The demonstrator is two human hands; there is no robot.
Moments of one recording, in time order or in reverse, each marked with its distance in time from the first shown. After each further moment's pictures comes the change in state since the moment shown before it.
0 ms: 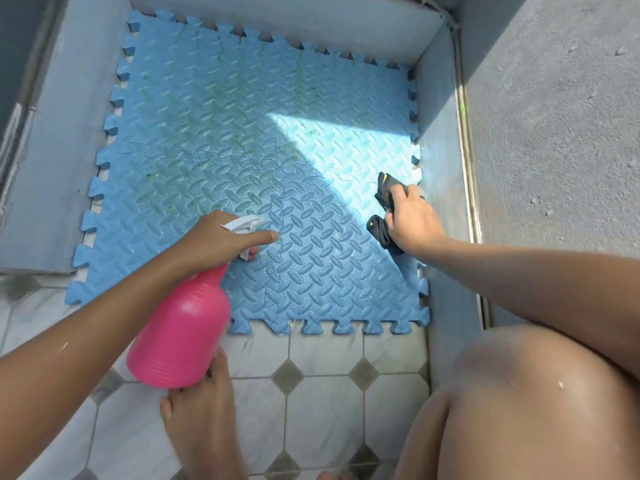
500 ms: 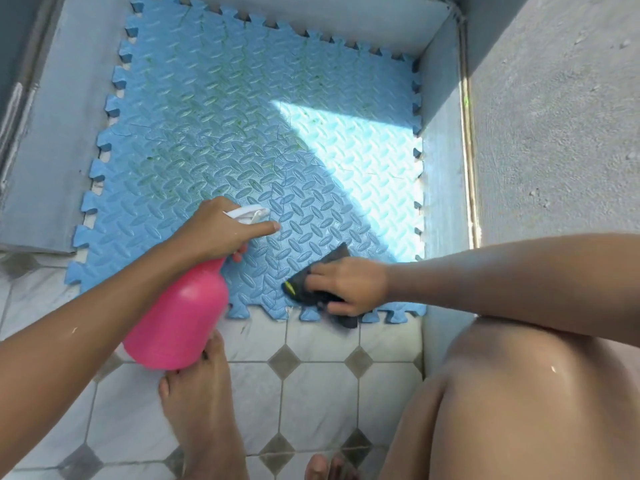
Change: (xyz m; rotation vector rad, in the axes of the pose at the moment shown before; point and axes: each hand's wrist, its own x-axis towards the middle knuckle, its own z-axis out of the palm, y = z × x) left_hand -0.012 0.009 0.003 0.177 0.110 0.025; right_hand -0.077 -0.080 0.015 0.078 -0.445 -1.098
